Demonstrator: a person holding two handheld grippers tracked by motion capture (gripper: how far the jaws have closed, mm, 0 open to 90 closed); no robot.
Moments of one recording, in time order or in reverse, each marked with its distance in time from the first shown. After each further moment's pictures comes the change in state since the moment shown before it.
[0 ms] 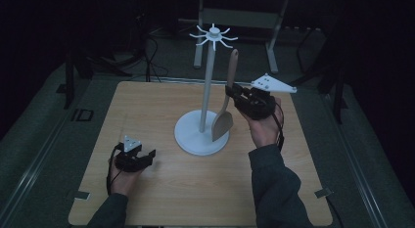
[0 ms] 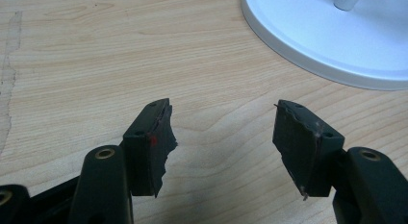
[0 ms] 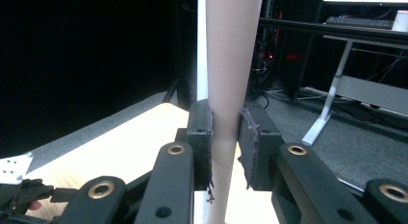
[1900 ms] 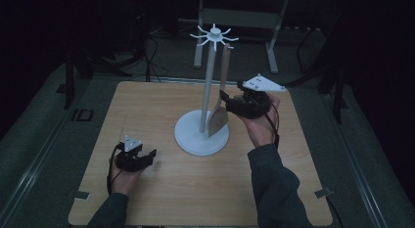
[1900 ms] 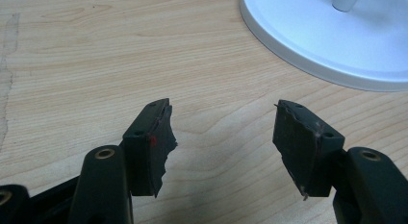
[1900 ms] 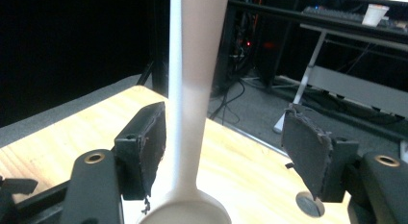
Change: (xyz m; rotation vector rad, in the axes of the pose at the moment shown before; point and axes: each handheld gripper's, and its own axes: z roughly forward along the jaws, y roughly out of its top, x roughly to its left) left arm -0.001 0.001 0.001 0.001 -0.004 0.004; right arm -0.001 -0.010 0.018 0.069 -0.099 -0.059
